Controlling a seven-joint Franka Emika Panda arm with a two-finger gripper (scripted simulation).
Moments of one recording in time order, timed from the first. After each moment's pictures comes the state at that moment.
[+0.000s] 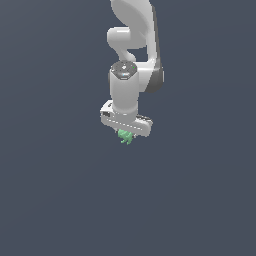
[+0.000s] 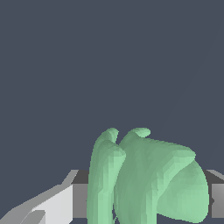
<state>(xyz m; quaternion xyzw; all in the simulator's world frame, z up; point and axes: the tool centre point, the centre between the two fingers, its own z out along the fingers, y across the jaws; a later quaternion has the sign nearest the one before) -0.030 -0.010 0.152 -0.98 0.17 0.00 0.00</state>
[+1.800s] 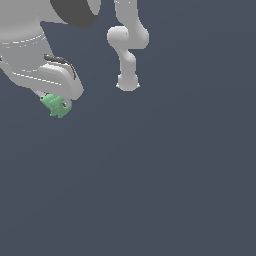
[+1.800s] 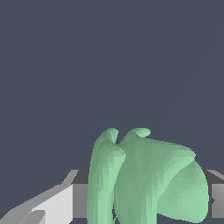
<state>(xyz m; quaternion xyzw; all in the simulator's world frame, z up) 0.007 -0.209 0.361 -0.98 0.17 0.00 0.00</state>
